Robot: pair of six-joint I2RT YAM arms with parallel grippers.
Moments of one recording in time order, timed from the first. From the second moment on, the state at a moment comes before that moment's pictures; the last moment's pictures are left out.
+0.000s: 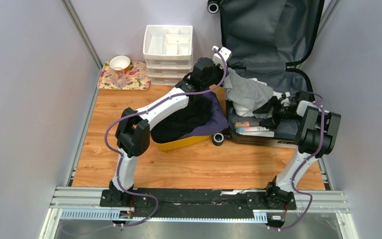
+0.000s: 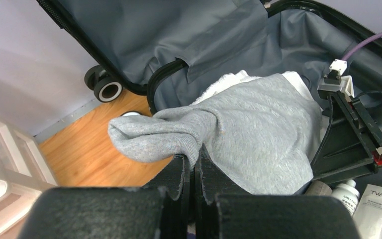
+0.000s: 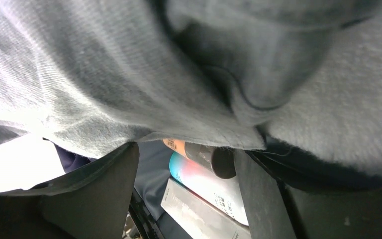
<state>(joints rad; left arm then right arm) -0.74 2.07 1.87 0.04 0.02 -0.02 -0.36 1.93 1.21 -0.57 -0.92 0.36</state>
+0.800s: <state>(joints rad) -0.74 2.07 1.87 0.04 0.02 -0.03 -0.42 1.77 1.08 -0.24 -0.92 0.44</state>
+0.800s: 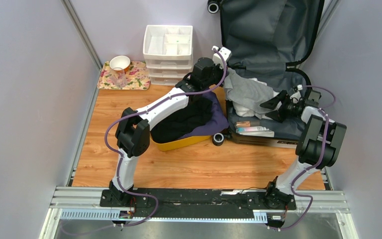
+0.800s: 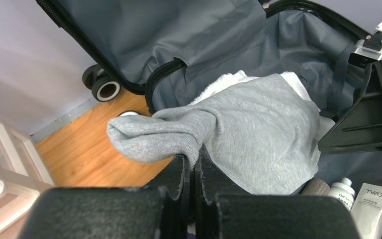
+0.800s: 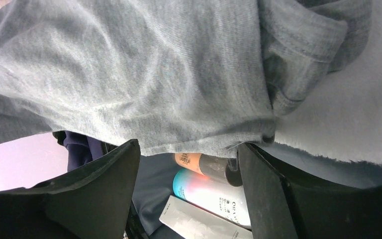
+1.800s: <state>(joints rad) -0.74 2.07 1.87 0.03 0.03 -0.05 -0.36 1.84 0.95 0.03 -0.90 0.70</state>
